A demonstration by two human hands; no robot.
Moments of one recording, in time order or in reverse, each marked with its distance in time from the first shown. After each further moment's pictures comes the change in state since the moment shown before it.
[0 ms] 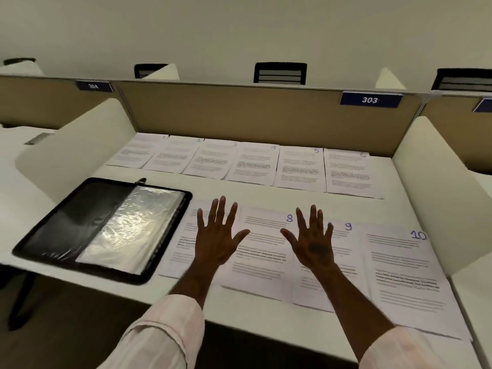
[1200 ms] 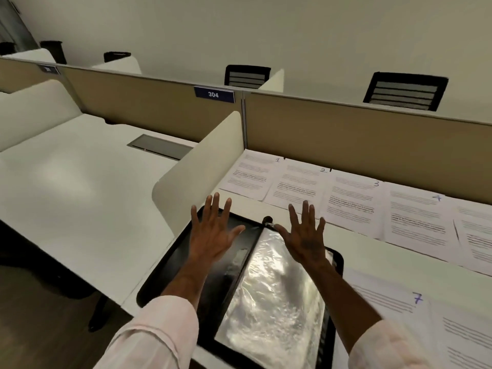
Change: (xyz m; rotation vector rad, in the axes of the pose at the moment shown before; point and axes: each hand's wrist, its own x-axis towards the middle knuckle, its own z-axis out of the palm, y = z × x) left_hand 0.095 -0.544 0.024 0.102 0.019 -0.194; right_hand 0.220 -0.528 0.131 -0.013 0.030 -0.267
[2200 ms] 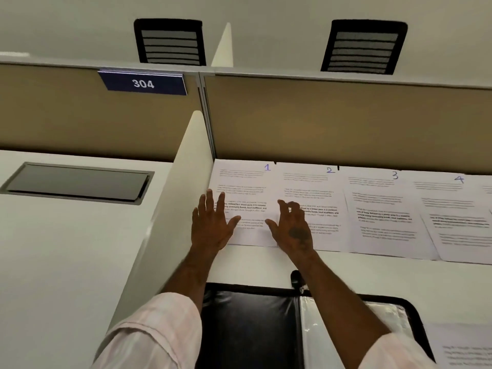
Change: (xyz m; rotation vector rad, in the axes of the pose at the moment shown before) left_hand 0.293 -0.069 0.184 -0.325 -0.380 0.093; right_hand 0.249 -0.074 0.106 0.164 -0.120 0.443
